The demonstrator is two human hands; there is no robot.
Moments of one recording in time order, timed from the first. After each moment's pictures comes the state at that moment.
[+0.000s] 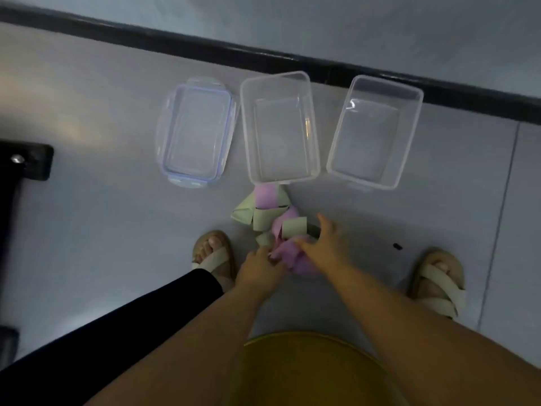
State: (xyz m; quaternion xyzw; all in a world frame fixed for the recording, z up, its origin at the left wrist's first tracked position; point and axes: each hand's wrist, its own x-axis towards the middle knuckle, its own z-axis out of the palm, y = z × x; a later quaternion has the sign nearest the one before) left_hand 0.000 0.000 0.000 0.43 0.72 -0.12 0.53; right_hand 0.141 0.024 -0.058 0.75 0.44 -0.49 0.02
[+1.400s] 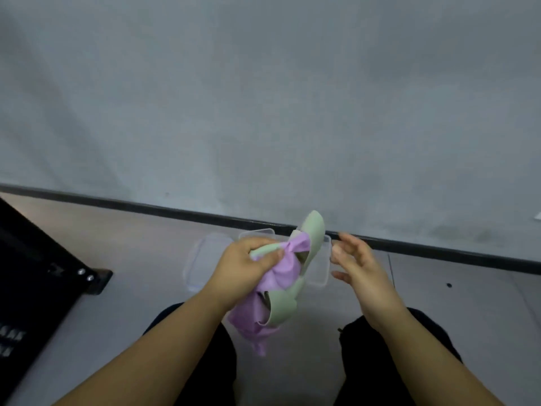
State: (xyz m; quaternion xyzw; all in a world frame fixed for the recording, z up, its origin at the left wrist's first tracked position) left_hand 0.025 -0.058 0.365 0.59 0.53 0.39 0.47; right_hand 0.223 -0.081 0.346 0.57 0.41 -0.51 -0.49
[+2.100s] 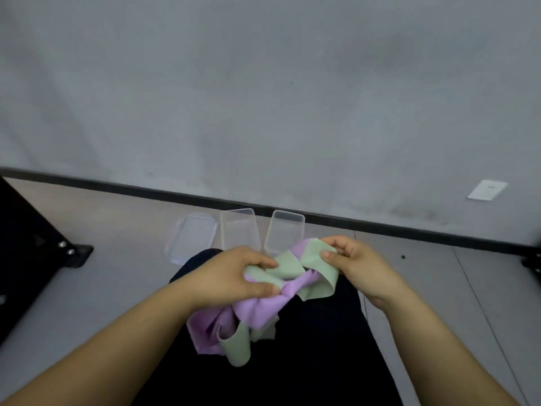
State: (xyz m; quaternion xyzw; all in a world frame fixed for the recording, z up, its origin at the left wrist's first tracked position) left_hand 0.011 -0.177 0.389 0.76 0.50 0.08 0.40; right_hand 0.245 -0.188 0.372 0.57 0.51 -0.53 -0.36
